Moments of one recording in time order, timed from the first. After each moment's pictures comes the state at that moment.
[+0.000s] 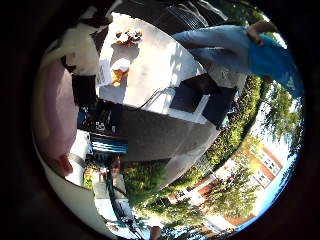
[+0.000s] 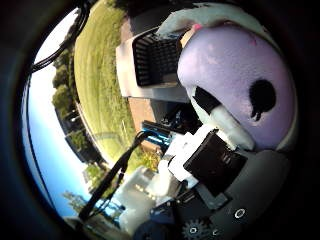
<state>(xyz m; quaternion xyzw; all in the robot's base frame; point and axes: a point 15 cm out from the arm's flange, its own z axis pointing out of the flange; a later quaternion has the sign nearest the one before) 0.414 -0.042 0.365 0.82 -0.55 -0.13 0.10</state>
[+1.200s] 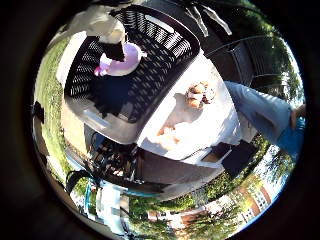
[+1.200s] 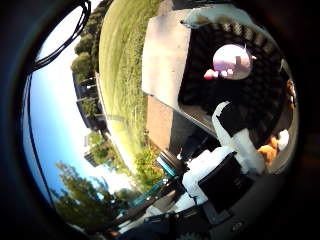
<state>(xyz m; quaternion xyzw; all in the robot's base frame) 0.509 0.117 0.209 0.86 -0.47 -0.19 0.01</state>
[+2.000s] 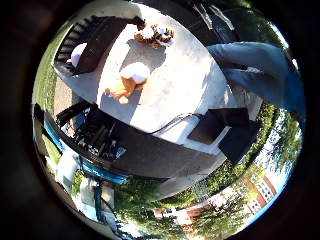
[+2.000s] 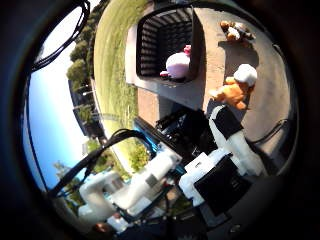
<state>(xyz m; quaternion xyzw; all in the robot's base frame) 0.430 -0.149 0.127 0.85 -0.51 -0.13 0.08</state>
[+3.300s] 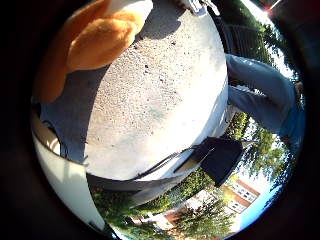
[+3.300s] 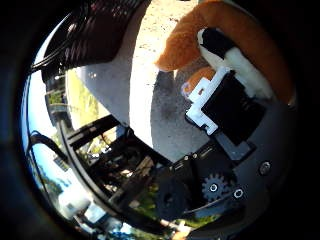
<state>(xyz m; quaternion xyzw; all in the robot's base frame) 0.455 -0.163 -0.065 0.88 -0.44 0.01 0.14</state>
